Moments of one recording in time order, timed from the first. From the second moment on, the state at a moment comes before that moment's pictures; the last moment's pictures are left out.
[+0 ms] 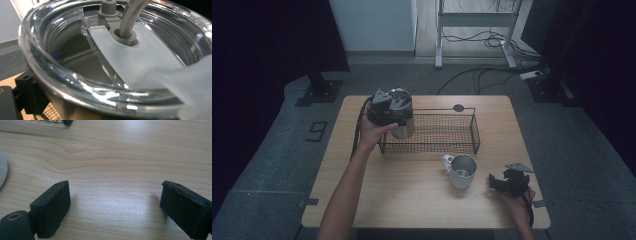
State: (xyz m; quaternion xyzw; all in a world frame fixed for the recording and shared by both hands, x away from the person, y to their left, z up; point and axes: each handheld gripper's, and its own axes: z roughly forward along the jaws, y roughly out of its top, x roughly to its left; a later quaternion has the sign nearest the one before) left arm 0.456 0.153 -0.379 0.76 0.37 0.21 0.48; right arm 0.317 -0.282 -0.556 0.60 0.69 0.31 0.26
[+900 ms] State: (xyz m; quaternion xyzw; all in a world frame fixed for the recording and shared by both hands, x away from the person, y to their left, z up) left arm 0.478 0.144 -0.405 0.77 0.39 0.21 0.46; right arm 0.317 -0.282 -0.556 0.60 0.69 0.31 0.26
